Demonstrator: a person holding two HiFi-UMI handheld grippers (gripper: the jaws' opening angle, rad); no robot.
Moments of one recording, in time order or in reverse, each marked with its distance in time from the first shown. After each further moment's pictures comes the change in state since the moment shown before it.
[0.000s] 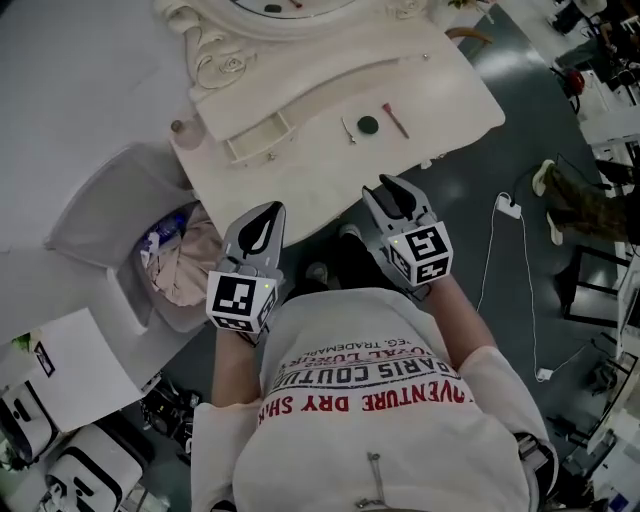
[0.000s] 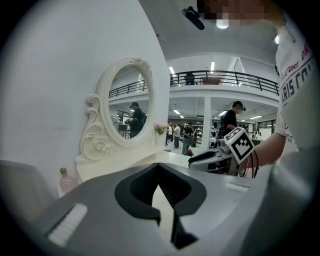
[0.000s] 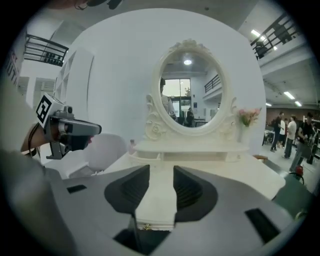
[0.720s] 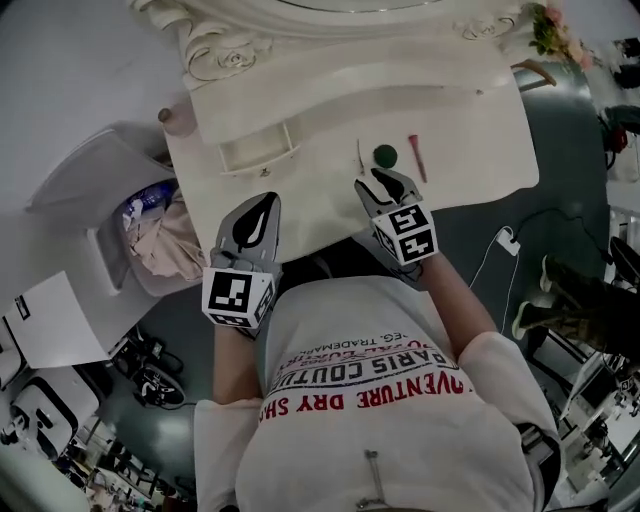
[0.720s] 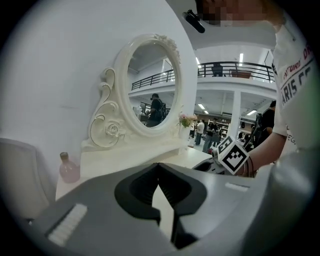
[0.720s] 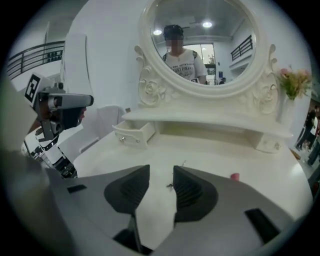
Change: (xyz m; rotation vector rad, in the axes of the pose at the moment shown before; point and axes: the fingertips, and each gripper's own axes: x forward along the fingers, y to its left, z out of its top) left arm 0.106 0.061 -0.025 -0.151 0.093 0.248; right arm 0.147 -0.079 -0.064 -0.066 0.344 0.281
